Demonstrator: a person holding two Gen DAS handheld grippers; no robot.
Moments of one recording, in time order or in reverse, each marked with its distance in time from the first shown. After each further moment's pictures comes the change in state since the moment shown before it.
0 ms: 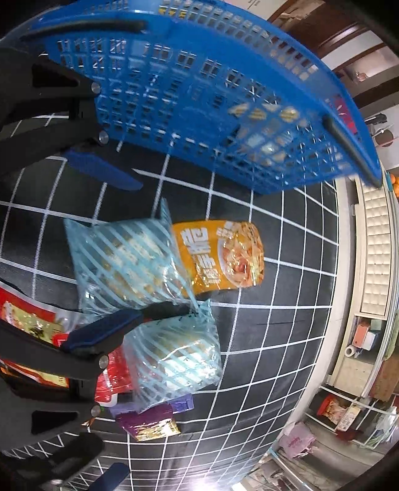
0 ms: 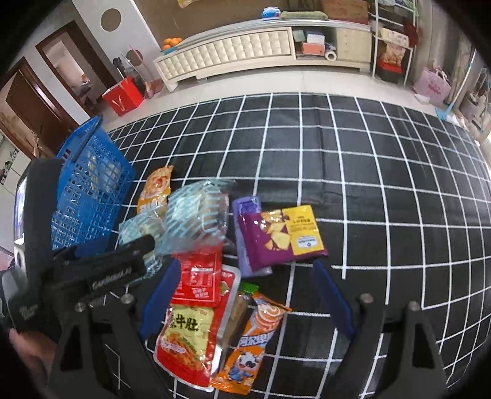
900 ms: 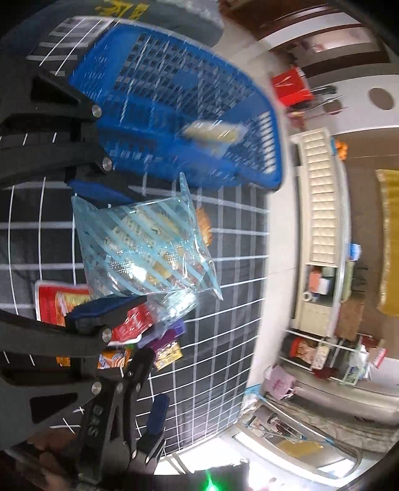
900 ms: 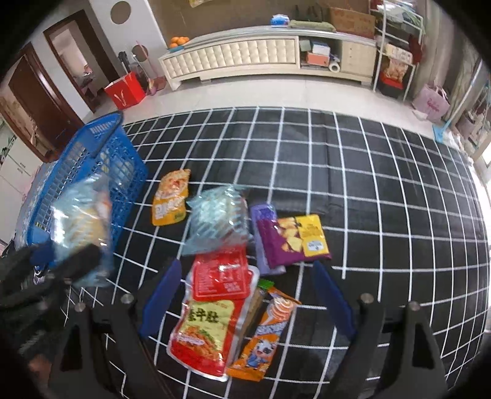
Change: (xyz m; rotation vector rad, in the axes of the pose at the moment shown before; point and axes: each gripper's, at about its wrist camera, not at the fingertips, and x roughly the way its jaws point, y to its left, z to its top) left arm -0.126 0.040 -0.040 0.140 -0.290 -0.171; right arm -0.023 0.038 0.007 -0.065 -0.020 -0.058
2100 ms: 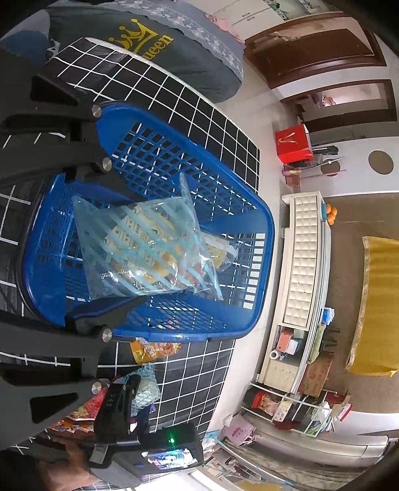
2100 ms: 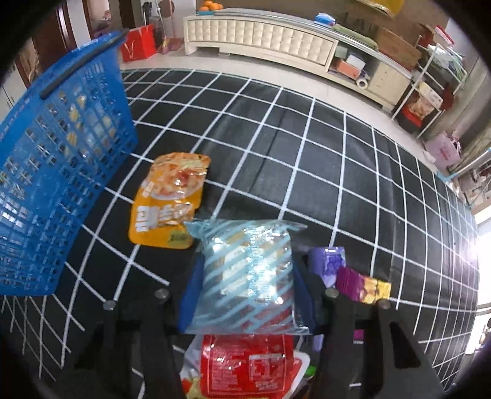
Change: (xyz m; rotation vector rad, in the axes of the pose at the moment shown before) left arm -0.011 0.115 -0.012 -0.167 -0.091 0.167; right arm 0.112 0.067 0.031 -0.226 0.067 -0.146
